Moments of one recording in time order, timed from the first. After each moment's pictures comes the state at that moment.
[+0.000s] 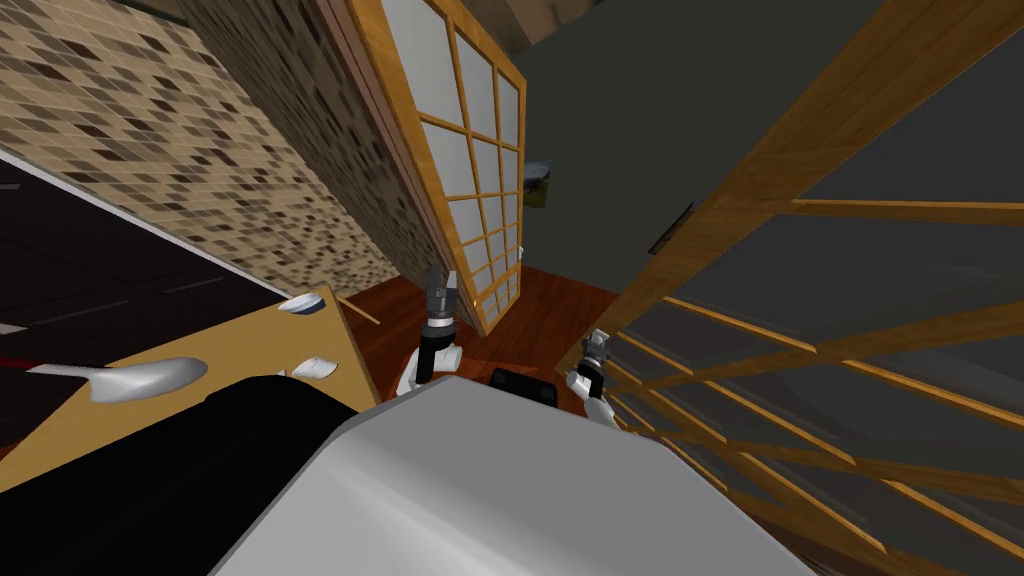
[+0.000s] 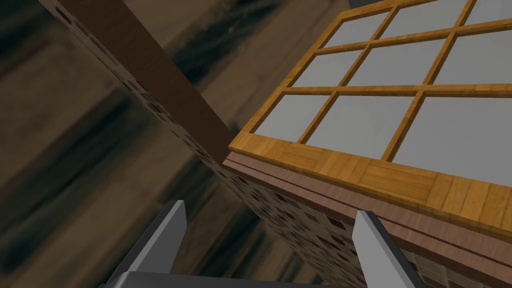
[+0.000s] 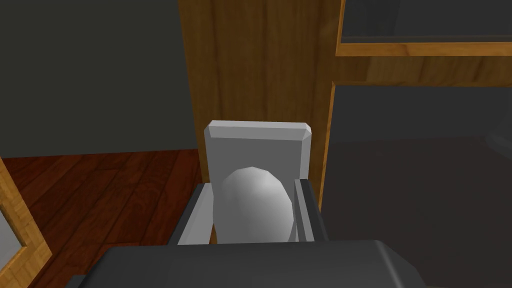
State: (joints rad) arm -0.17 -0.03 -0.09 -0.56 -0.51 -0.93 -1.21
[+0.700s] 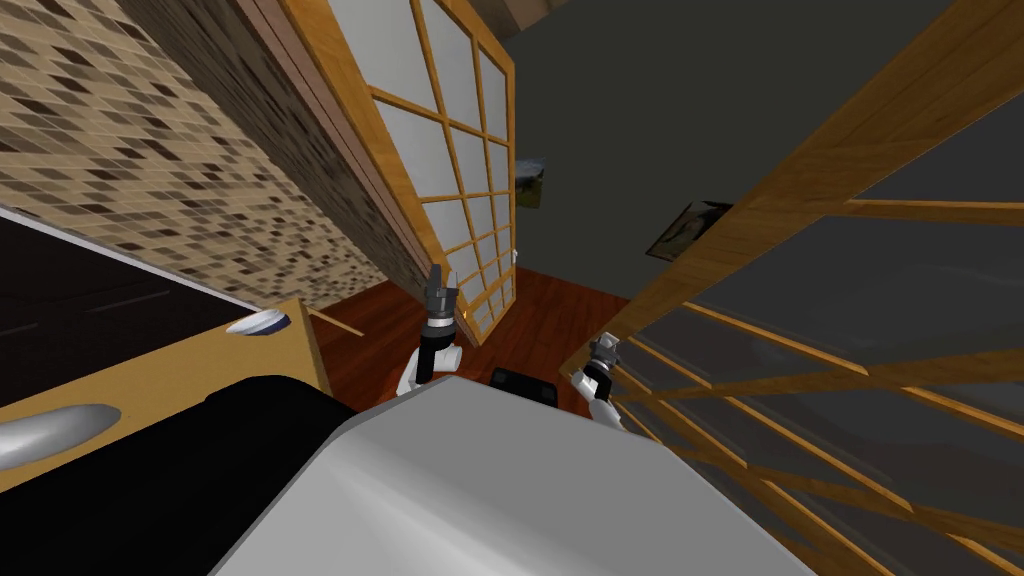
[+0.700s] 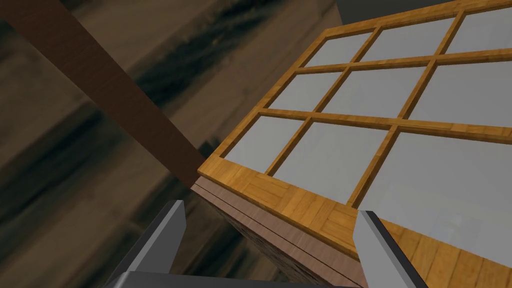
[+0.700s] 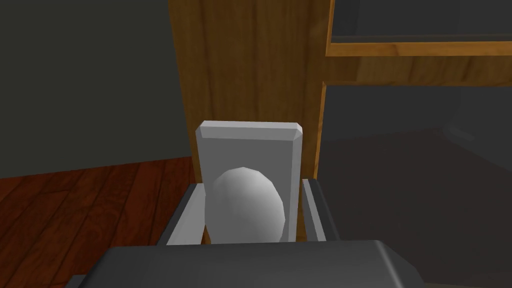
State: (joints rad) arm -0.16 -0.05 -0.16 -0.59 -0.56 -0.91 -1.19
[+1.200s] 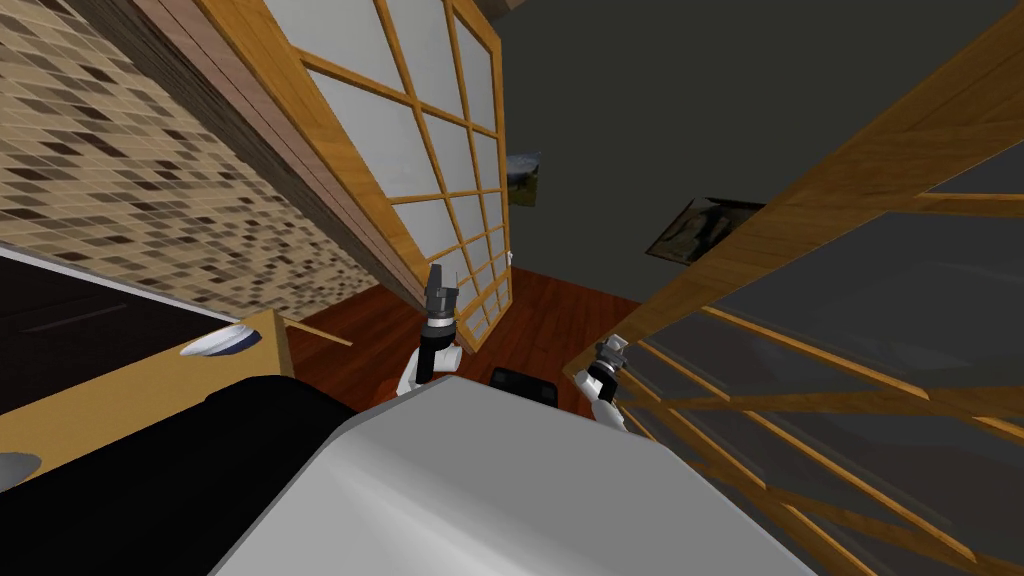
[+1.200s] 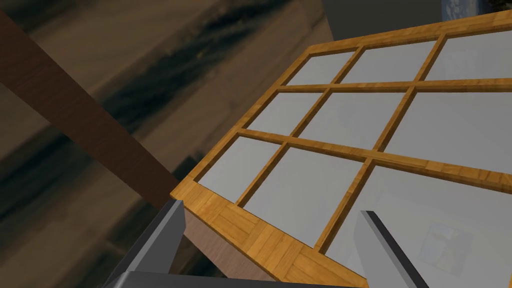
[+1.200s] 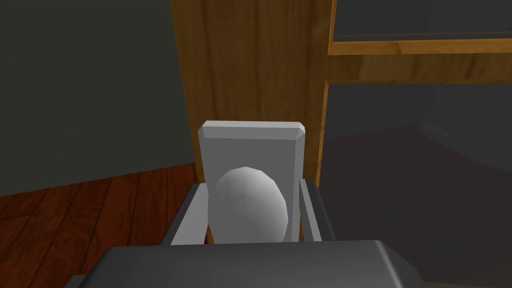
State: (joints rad) arm -0.15 -0.05 -0.21 -0.62 -0.59 -0.91 -1.17
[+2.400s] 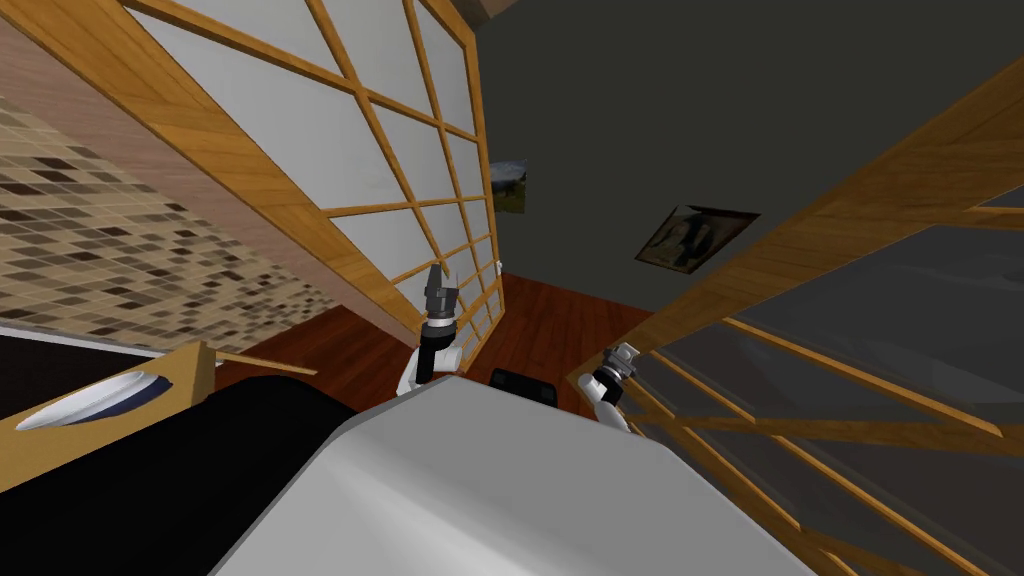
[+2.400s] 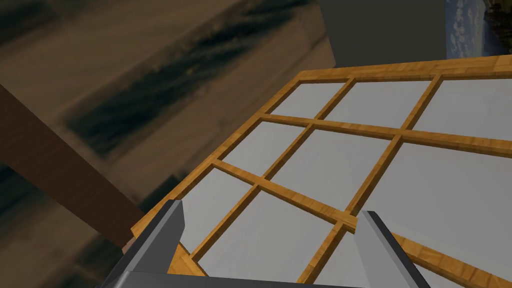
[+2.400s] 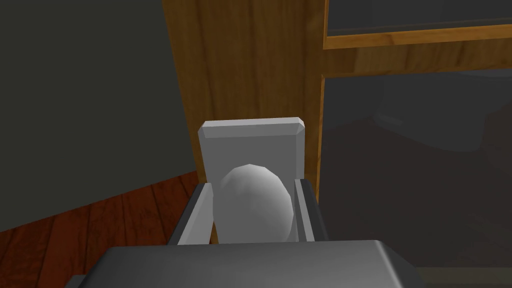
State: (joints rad) arm -0.19 -0.07 -0.28 -0.52 -0.65 -0.95 -1.19
